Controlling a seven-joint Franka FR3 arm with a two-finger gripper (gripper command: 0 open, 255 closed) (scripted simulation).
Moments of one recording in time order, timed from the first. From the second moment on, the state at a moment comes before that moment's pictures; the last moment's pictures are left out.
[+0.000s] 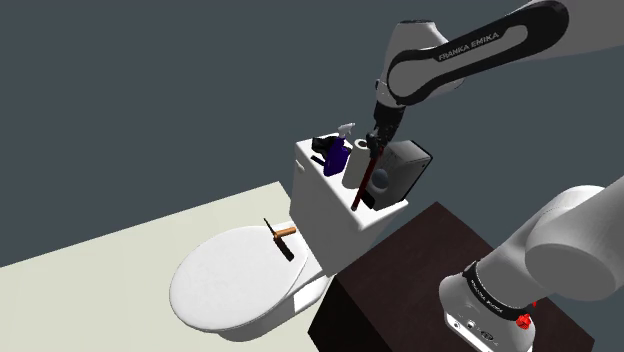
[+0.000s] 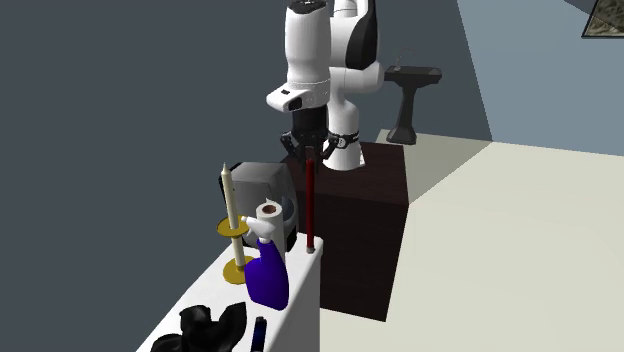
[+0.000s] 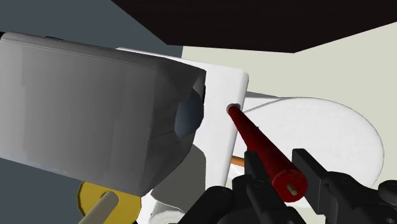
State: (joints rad) arm 0.05 -0.18 -0.09 -2.49 -0.04 2.22 -0.15
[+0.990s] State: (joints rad) arm 0.05 -0.28 -0.08 -2.38 -0.04 2.01 -0.15
